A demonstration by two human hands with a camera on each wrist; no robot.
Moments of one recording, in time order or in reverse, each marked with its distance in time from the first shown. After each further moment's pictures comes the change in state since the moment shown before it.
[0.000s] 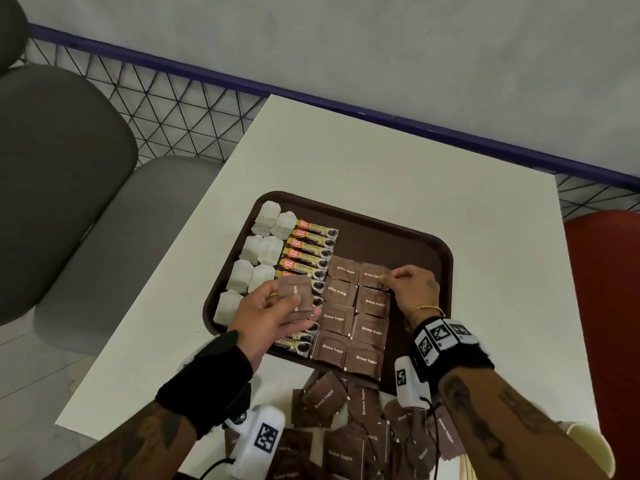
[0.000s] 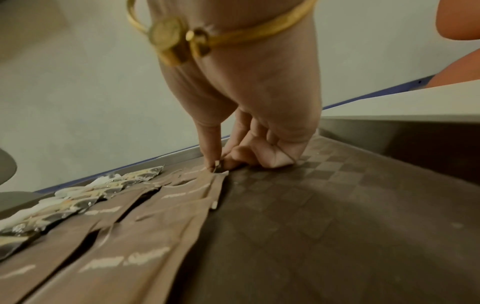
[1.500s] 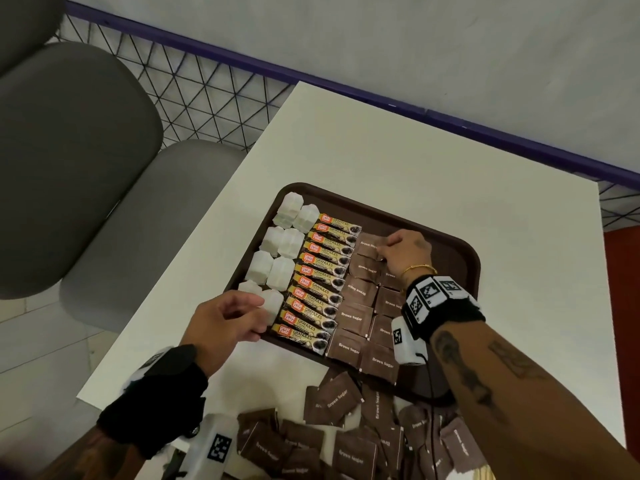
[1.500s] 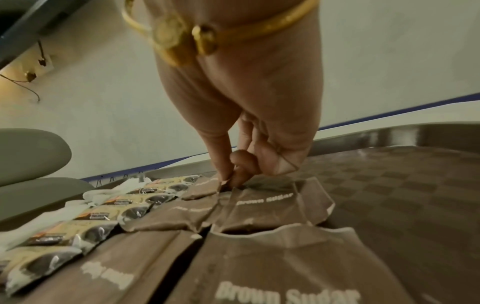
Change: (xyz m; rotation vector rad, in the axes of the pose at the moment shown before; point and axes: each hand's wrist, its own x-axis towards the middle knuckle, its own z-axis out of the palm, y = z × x) left_hand -0.018 0.003 -0.070 0.385 0.291 0.057; right_hand 0.029 -0.064 0.039 -0.220 -0.124 -0.100
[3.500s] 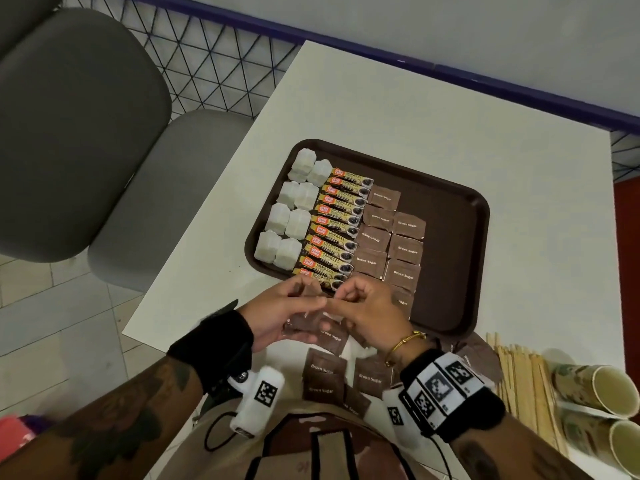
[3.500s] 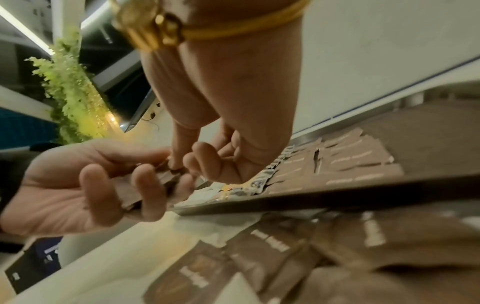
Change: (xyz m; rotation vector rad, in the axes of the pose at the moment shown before) left_hand -0.042 -0.022 0.020 -0.158 -0.632 -0.291; right_hand -0.205 0.033 0.029 0.443 -0.464 -0.172
